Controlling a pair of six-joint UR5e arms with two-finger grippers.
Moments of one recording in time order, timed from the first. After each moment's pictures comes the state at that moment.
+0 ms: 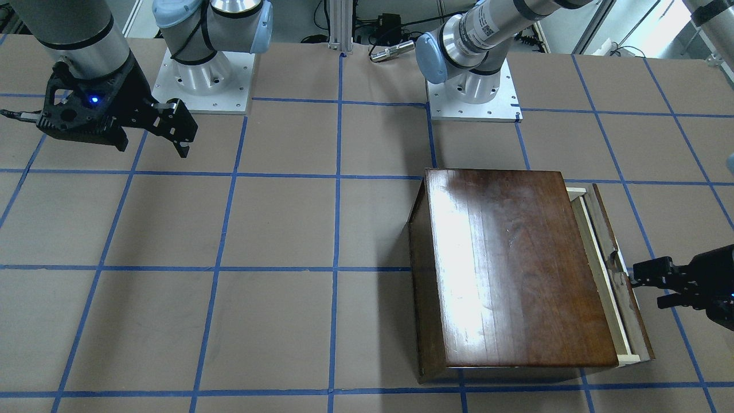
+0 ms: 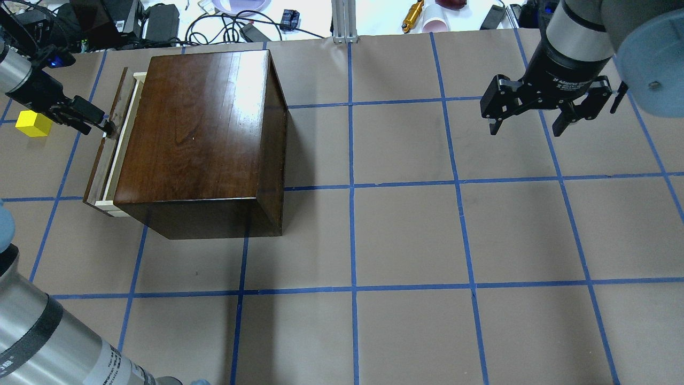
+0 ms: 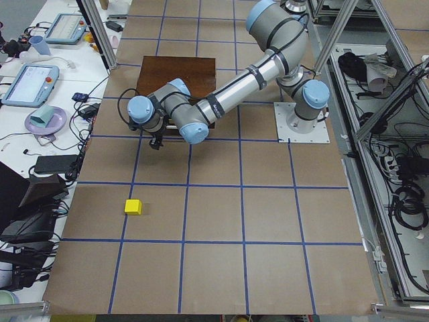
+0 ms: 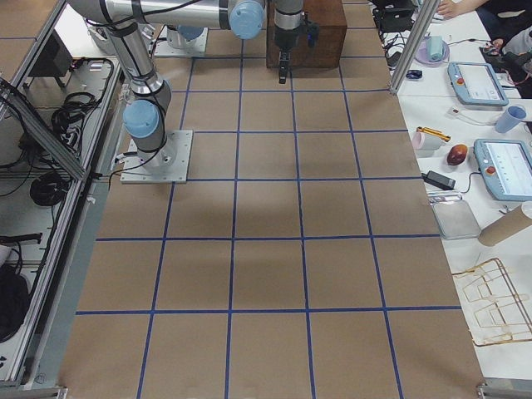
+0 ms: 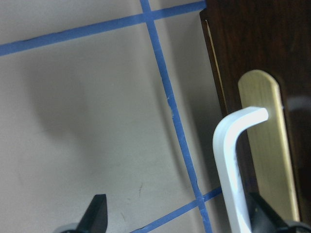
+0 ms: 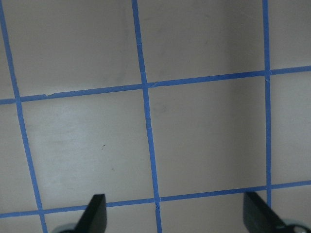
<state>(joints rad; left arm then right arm) -1.01 -2.16 -1.29 -1.49 1.34 0.88 1.52 -1.59 1.63 -1.60 -1.59 0.04</state>
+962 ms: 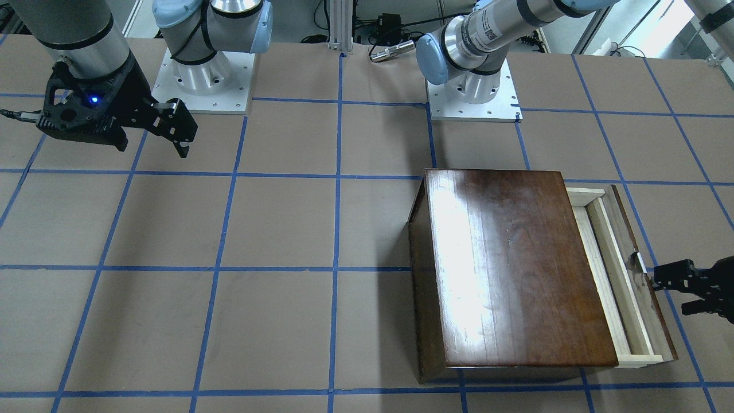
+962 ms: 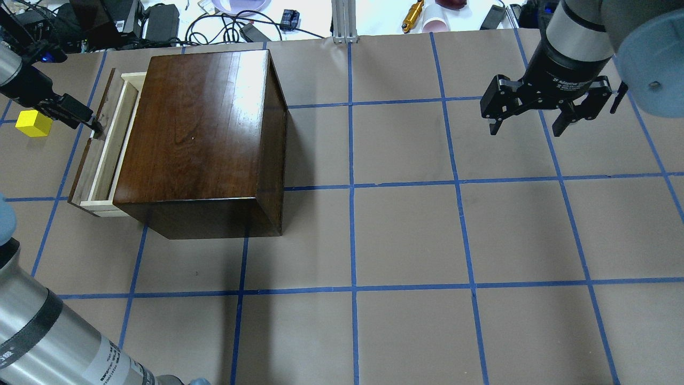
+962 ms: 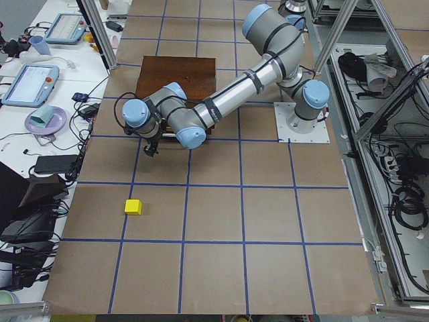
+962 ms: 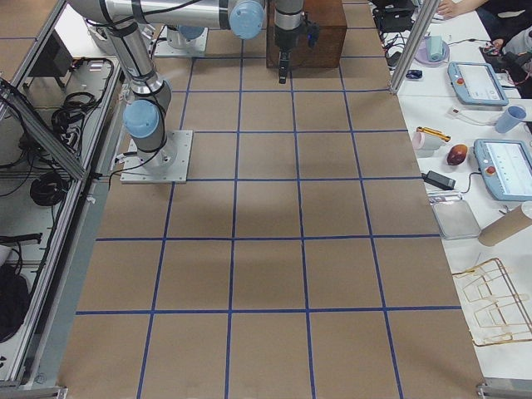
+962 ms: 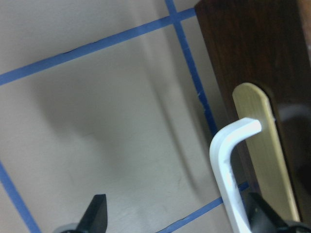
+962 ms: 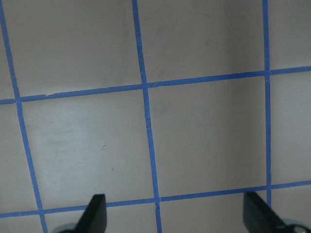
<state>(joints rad) -0.99 -2.19 -1.22 -1.49 1.39 0.97 1.52 -1.59 1.63 -1.60 -1.59 0.04</state>
